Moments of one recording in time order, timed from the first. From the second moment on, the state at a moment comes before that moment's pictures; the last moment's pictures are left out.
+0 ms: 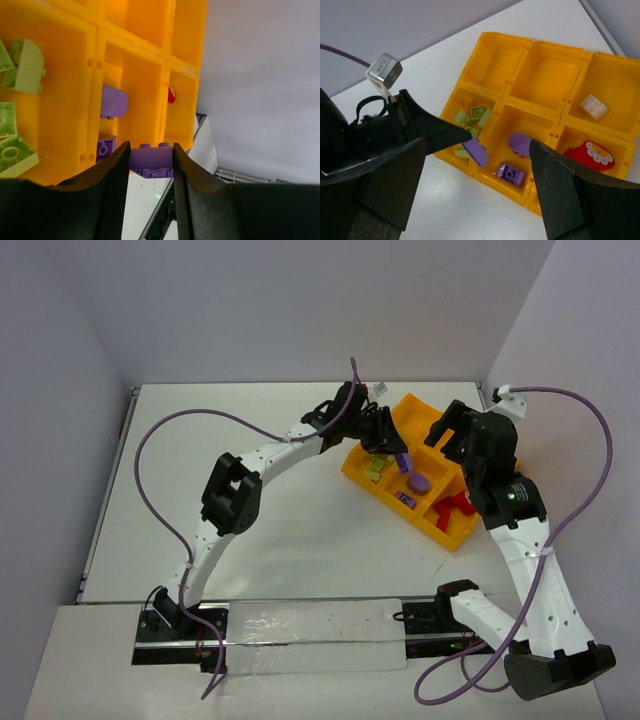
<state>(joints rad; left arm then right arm) -0.79 2.37 2.12 -0.26 0.54 -0.87 0.19 0.91 1.15 -0.59 0.34 0.48</state>
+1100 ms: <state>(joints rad) -0.70 1.87 1.92 -0.51 0.31 -0.63 0.16 0.89 1.17 -0.65 0.33 0.49</state>
